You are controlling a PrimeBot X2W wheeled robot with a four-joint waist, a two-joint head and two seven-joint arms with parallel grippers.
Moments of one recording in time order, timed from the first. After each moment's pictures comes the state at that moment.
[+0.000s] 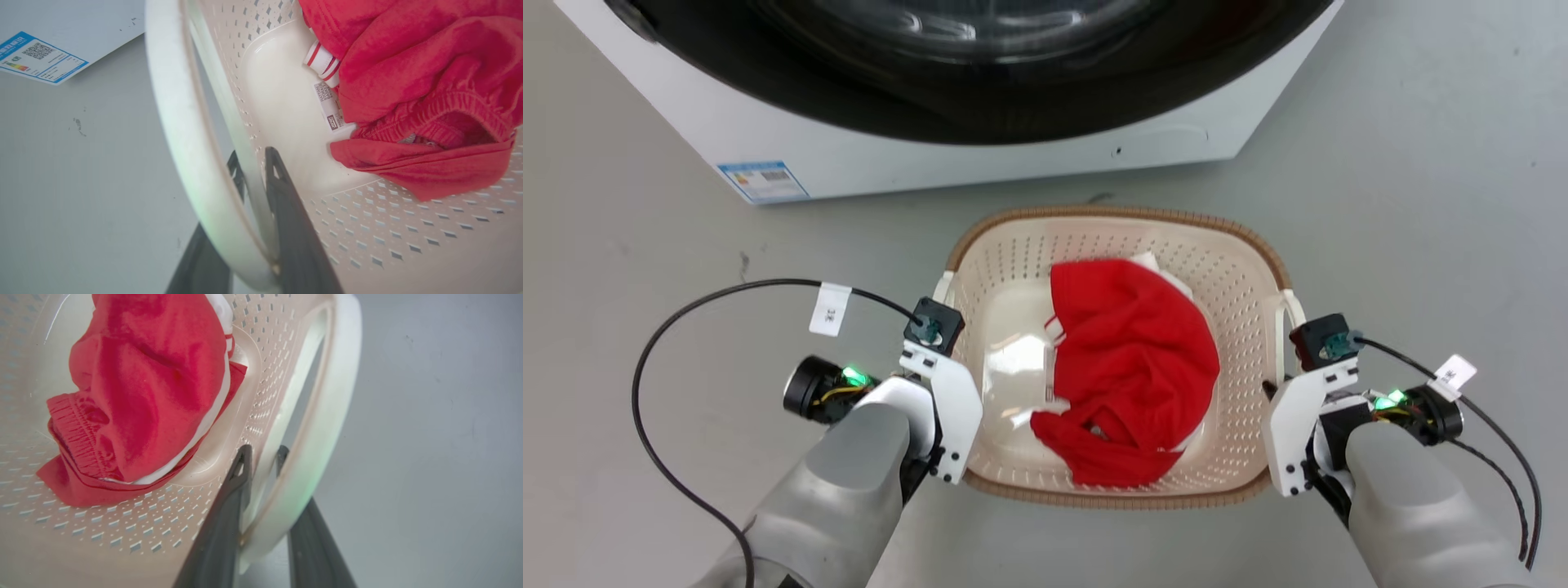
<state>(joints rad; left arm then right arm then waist) -0.85 0.10 -0.96 1.24 -0.65 -0.12 0.01 -0.74 -0.05 0.11 1.29 -0.08 0.13 -0.04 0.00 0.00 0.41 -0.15</state>
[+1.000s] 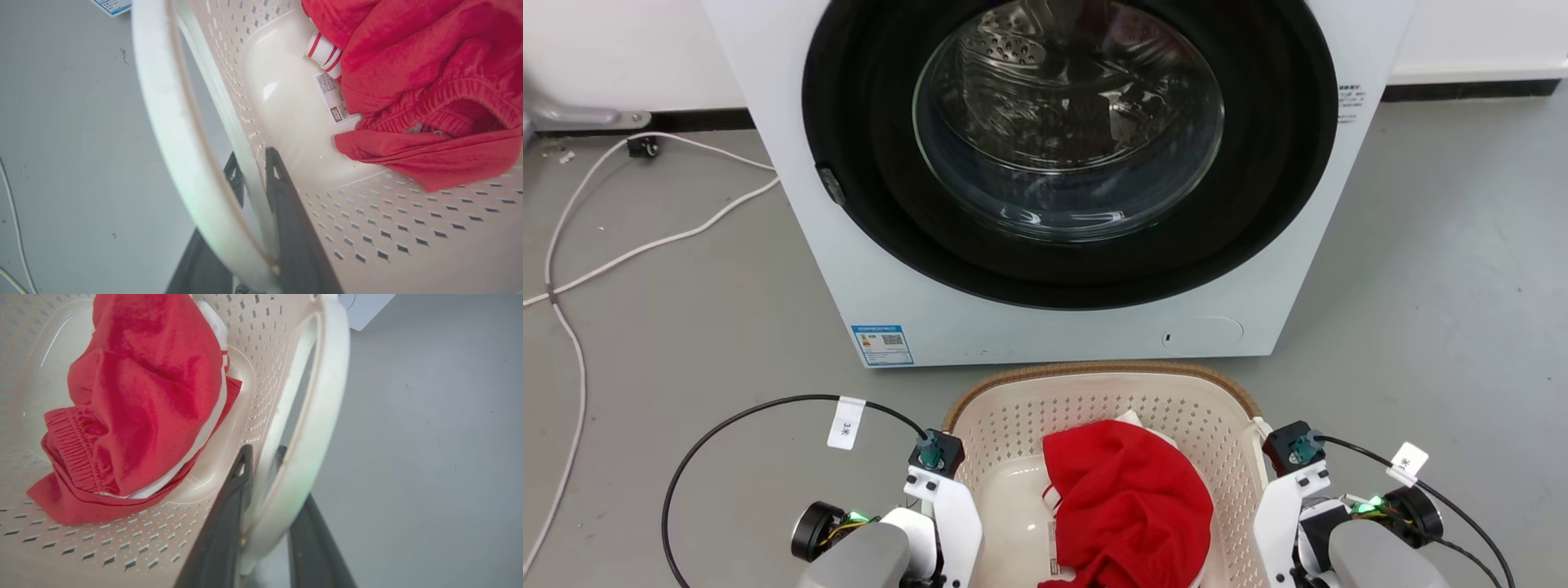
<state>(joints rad) -0.64 0.13 -1.12 1.19 -0.90 -0.12 0.19 -0.57 -0.06 0.38 1.29 0.10 0.13 0.06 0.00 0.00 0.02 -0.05</state>
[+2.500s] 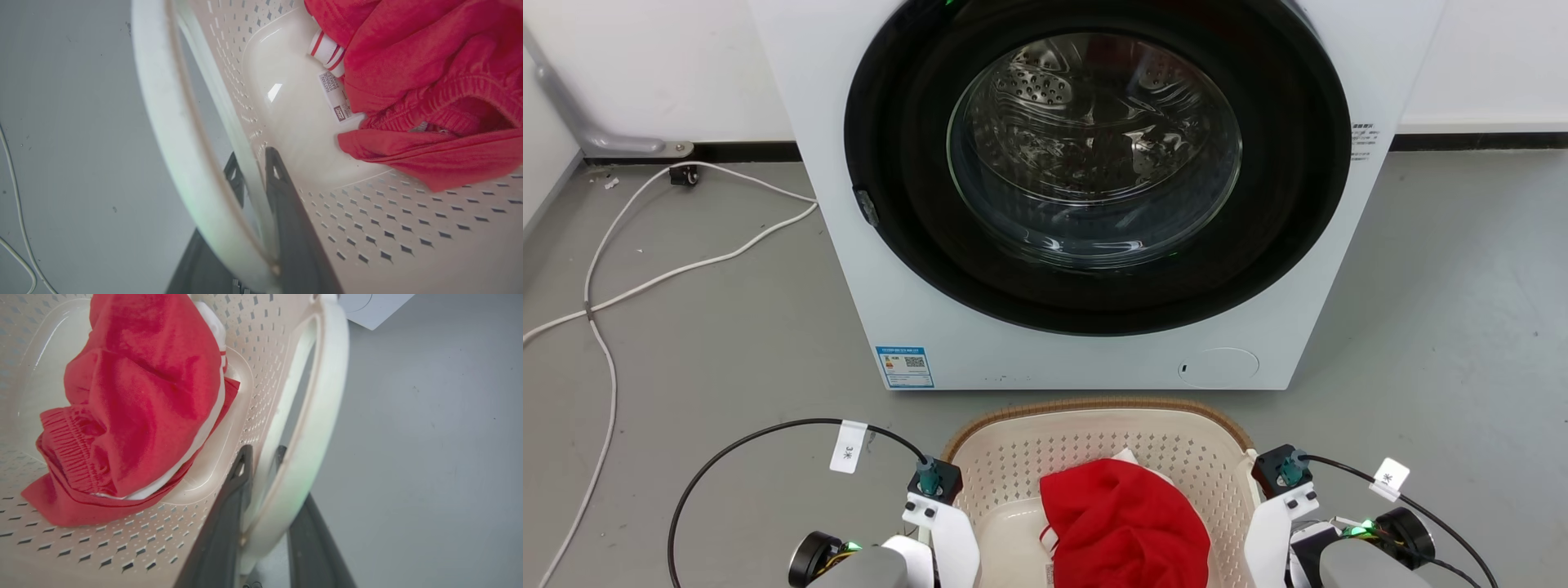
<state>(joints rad) -0.61 0.13 -1.23 1.21 -1.02 -0.12 0.22 -0.55 -0.07 0.64 1.29 0.34 0.13 0.12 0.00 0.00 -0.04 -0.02</state>
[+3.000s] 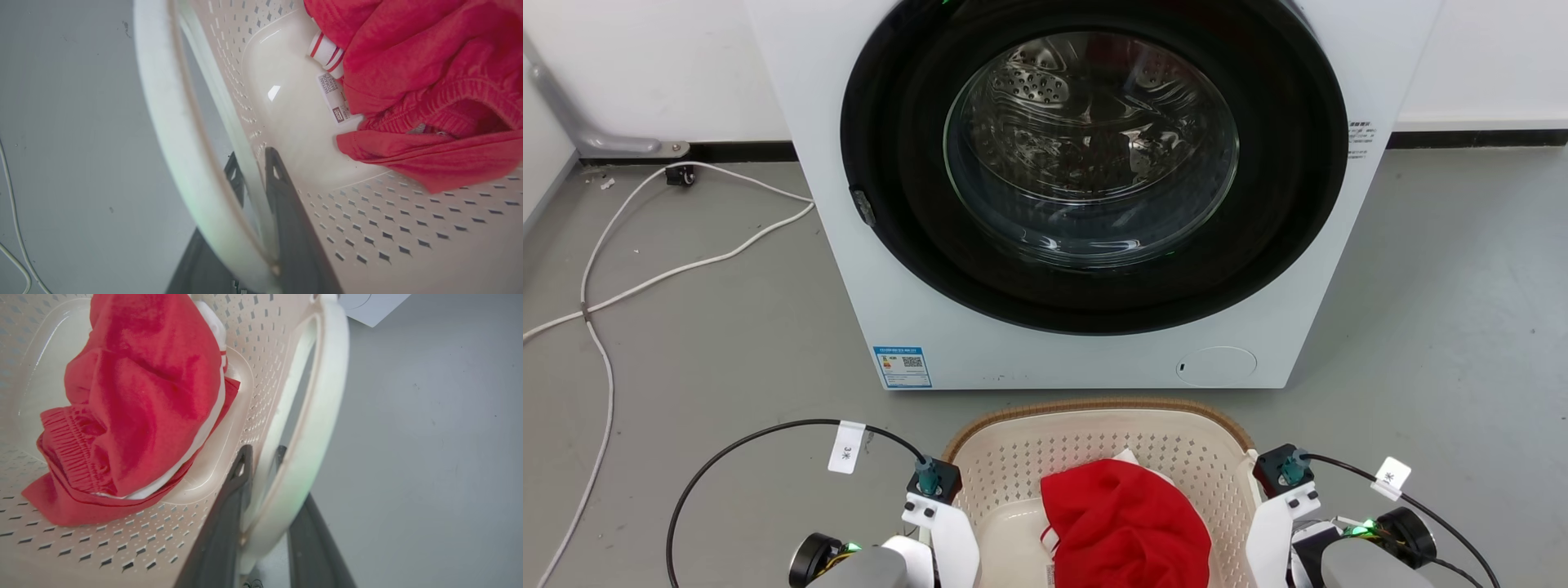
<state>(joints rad) -0.62 0.13 -1.25 1.21 -1.04 -0.12 0.22 -0.56 -0.08 0.69 1.29 0.39 0.13 0.12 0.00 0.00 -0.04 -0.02</state>
